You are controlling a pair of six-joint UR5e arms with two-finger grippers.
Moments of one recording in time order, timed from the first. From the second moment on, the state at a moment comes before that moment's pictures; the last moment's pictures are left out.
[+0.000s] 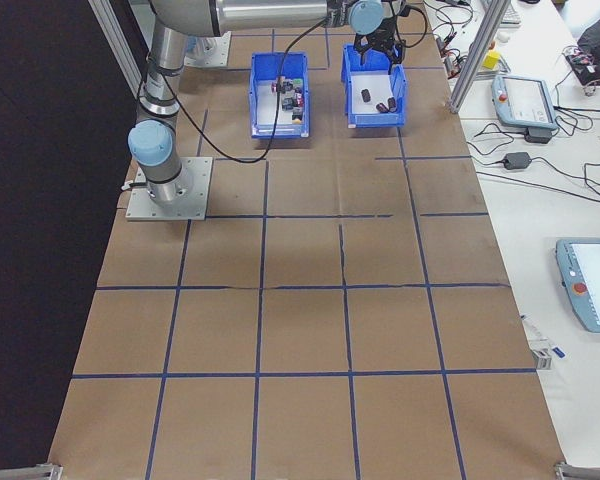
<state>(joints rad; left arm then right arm) -1.65 -1.19 -2.06 -1.56 1.45 -1.45 1.75 -1.12 1.16 -1.68 -1.57 -0.93</state>
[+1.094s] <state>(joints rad) -2.03 -1.46 -2.12 -1.19 1.43 -2.04 2.01 -0.95 1.04 -1.68 -1.61 -1.22</state>
